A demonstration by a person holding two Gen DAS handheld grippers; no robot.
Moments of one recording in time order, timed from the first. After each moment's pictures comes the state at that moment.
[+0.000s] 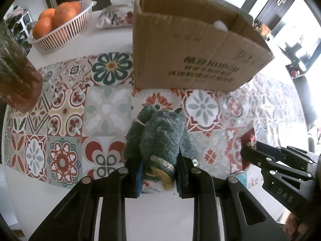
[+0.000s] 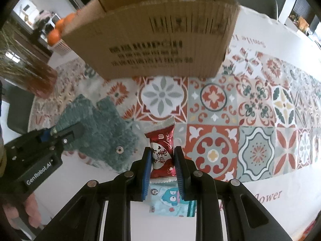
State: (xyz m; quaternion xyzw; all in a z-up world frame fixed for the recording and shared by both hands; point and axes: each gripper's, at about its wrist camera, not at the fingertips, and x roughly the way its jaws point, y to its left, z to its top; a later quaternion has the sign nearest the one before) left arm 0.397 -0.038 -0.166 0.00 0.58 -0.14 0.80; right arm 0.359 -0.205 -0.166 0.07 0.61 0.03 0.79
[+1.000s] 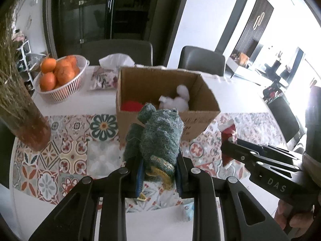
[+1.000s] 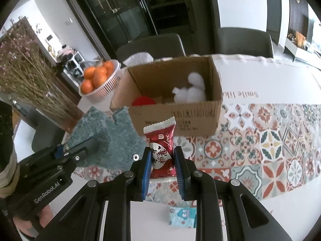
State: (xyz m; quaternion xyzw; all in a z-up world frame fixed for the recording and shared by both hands) left arm 0.384 -0.053 -0.046 -0.03 0.45 -0.19 0.87; right arm 0.356 -0.215 -0.056 0.11 0.47 0.06 0.87
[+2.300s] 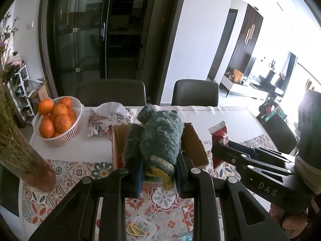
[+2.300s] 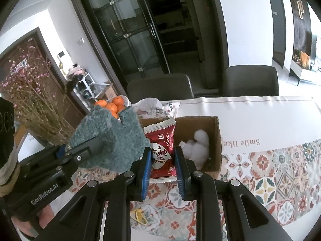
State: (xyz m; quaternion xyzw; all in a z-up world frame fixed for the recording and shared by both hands) left arm 0.435 -0.075 0.033 -0.02 0.37 -0.20 0.91; right arm 0.406 -0.229 0.021 0.11 0.38 0.09 0.91
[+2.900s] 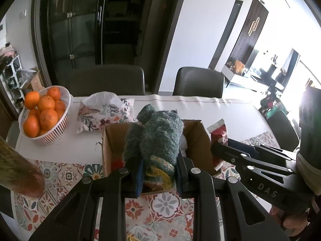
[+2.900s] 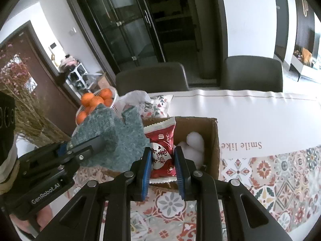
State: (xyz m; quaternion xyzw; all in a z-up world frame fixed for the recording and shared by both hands) left arm 0.503 -0.090 -0.013 -0.02 0.43 -0.20 0.88; right arm 0.471 -0.238 -0.009 0.10 0.43 0.08 0.90
